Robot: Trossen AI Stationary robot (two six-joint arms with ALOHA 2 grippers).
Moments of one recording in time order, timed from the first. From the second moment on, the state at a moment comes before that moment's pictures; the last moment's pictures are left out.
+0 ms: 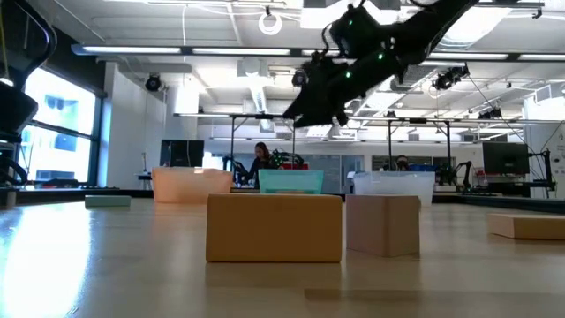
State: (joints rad) left arm -0.64 1.54 0.71 -0.73 0.10 -1.44; right arm -0.36 1.63 0.98 0.21 -0.04 0.15
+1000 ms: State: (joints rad) left arm -0.38 1.36 0.70 -0.37 -0.09 -0.88; right arm 0.05 1.44 0.98 0.09 -0.24 -0.03
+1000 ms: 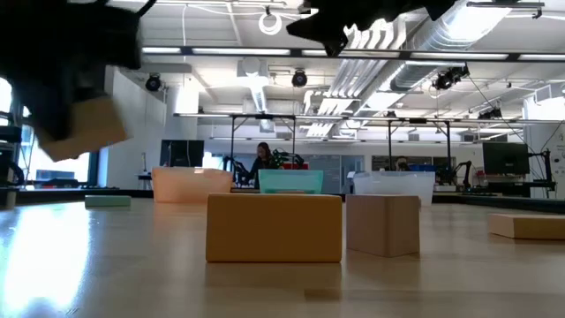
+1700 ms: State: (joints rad) left arm -0.30 1.36 0.70 0.20 -0.44 -0.28; right arm 0.14 1.44 0.98 0.34 -0.10 0.03
